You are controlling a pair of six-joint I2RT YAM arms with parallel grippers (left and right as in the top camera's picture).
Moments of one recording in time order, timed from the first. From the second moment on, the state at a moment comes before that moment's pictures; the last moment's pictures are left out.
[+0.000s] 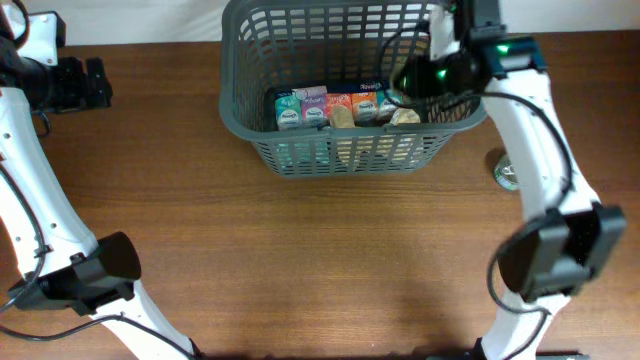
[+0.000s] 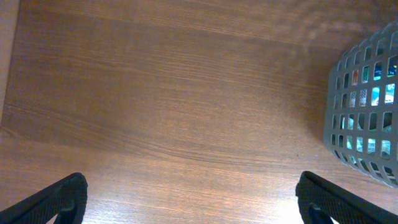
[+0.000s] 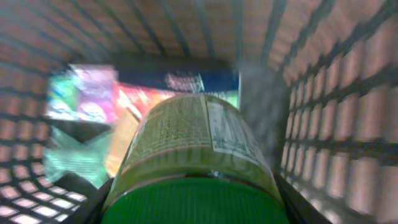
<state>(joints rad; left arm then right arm) 0.36 2.07 2.67 -1.68 0.10 0.19 0.13 2.01 1.97 -1.02 -0.23 0.07</state>
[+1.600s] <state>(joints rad) 0.36 2.07 2.67 -1.68 0.10 0.19 -0.33 2.08 1.65 -0.96 0.01 0.29</state>
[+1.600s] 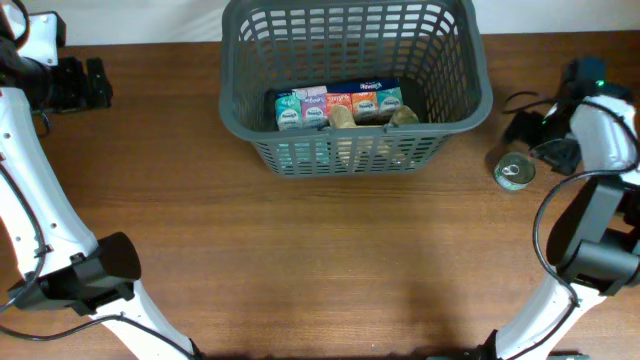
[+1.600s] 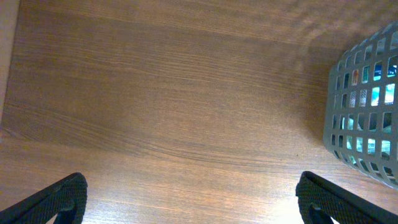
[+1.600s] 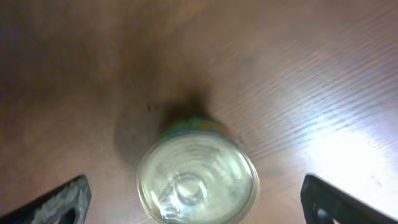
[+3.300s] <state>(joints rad) 0.36 2.07 2.67 -1.68 0.10 0.19 -0.33 2.08 1.50 -0.88 0.01 0.29</state>
